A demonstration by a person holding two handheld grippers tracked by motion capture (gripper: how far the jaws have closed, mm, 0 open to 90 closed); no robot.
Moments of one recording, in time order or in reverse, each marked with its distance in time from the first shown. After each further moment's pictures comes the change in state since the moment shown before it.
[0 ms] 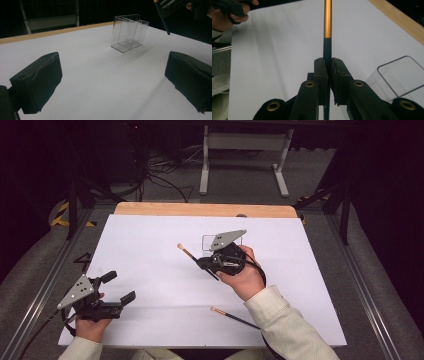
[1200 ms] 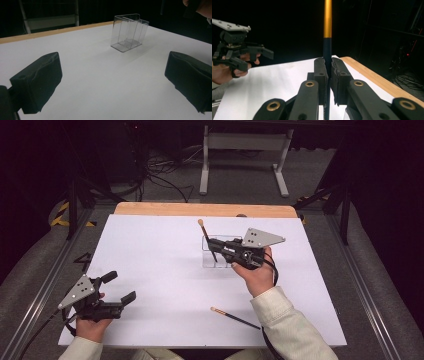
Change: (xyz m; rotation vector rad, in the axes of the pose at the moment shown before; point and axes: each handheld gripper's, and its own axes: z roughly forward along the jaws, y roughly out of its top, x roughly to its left) left arm 0.000 0.000 0.001 0.005 -0.002 0.000; right arm -0.020 -0.029 -0.032 -0.517 -0.068 -0.005
